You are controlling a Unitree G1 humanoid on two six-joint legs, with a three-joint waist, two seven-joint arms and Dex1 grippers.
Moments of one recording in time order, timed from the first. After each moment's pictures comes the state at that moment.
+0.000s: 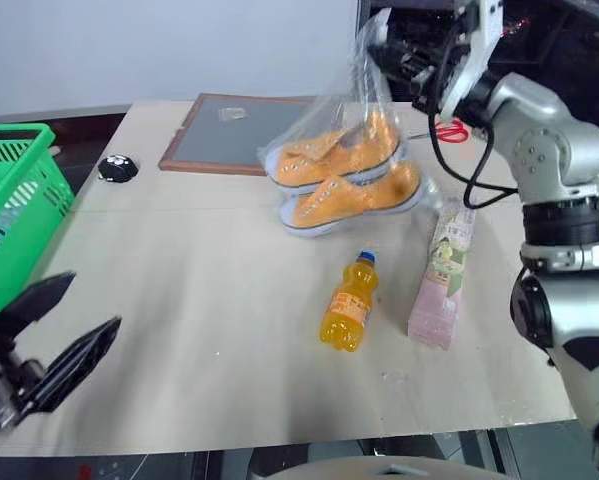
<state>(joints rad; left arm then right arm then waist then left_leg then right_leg) 0.59 0.58 0.94 -0.54 -1.08 0.26 -1.05 -1.18 -0.42 -0.02 0.37 0.52 0.51 0.66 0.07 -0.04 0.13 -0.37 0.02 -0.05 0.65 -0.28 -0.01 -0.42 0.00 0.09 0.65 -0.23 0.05</state>
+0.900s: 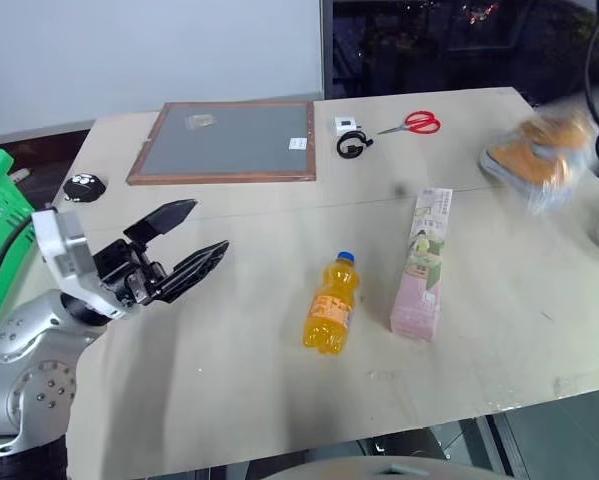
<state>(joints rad) 0.08 0.68 0.50 -0.40 -0.91 0.32 -0.96 -1.43 -0.87 0.00 1.30 -0.06 -0.16 0.49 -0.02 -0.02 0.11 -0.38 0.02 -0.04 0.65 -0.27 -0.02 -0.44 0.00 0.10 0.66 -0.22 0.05</state>
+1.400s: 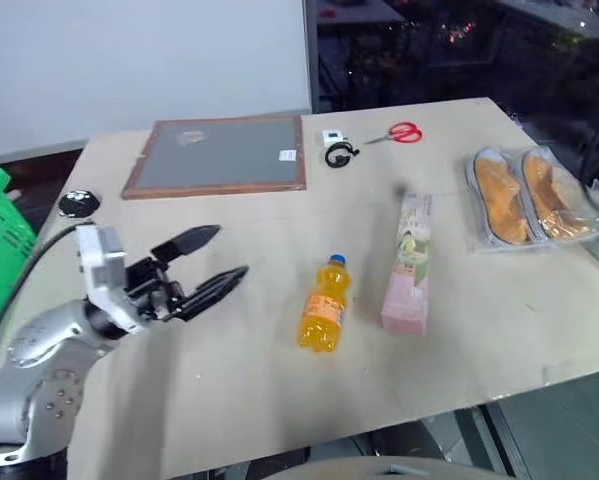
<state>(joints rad) 0.15 0.70 0.39 -0.47 -0.87 0.41 -0.93 -0.71 -0.90 -0.18 0.48 0.36 0.23 1.13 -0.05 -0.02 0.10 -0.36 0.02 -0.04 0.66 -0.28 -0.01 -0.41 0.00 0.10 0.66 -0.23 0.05</state>
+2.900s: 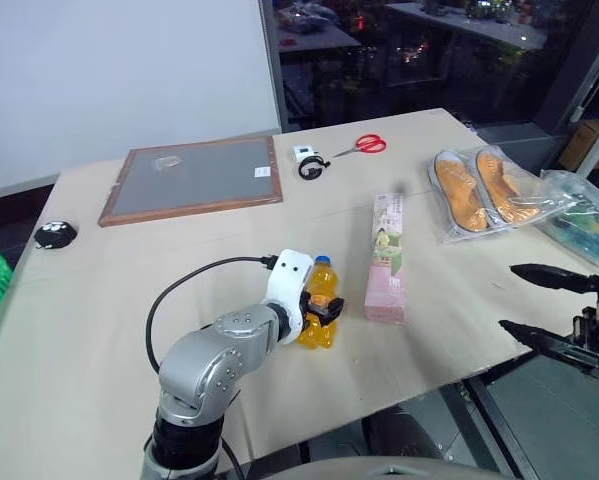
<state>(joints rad) -0.16 0.17 -0.04 -0.65 -0.42 1.43 -0.08 0.27 -0.82 -0.57 -0.42 0.85 0.36 1.25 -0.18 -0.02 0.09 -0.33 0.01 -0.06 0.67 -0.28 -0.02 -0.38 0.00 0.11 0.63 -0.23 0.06</state>
